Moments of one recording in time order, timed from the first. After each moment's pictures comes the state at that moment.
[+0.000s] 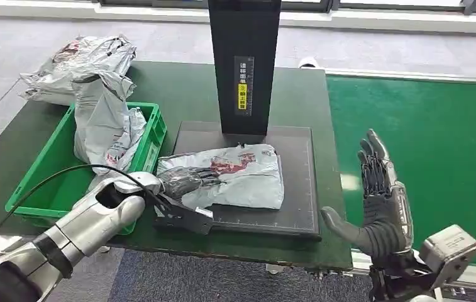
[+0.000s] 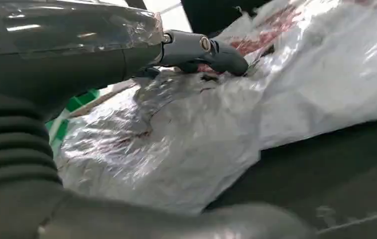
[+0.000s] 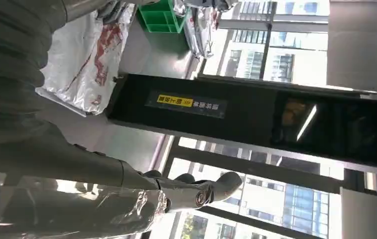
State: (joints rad) left arm -0.69 0.30 -0.87 -1.11 -0.69 -0.54 -0.15; right arm 0.09 -0.01 0.16 -2.01 -0.03 0.12 -0.31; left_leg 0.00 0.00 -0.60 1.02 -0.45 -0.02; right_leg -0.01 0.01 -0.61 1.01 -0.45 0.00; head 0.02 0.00
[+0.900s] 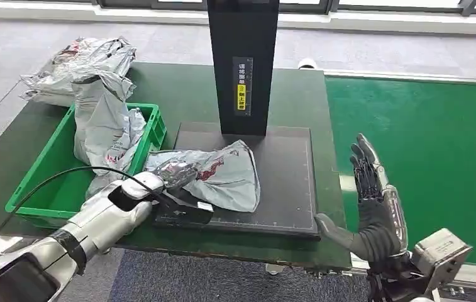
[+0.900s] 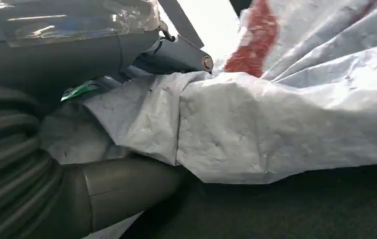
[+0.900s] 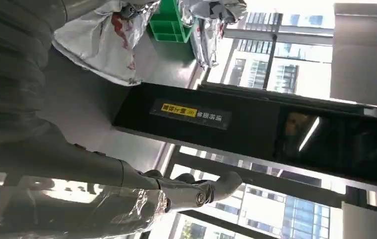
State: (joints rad) left arm -0.73 0.22 -0.89 -0.84 -0.95 -0.32 -0.06; right arm 0.10 -0.01 0.16 -2.01 -0.01 0.14 -0.31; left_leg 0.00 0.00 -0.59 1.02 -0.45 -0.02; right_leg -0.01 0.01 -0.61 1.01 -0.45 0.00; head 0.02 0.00
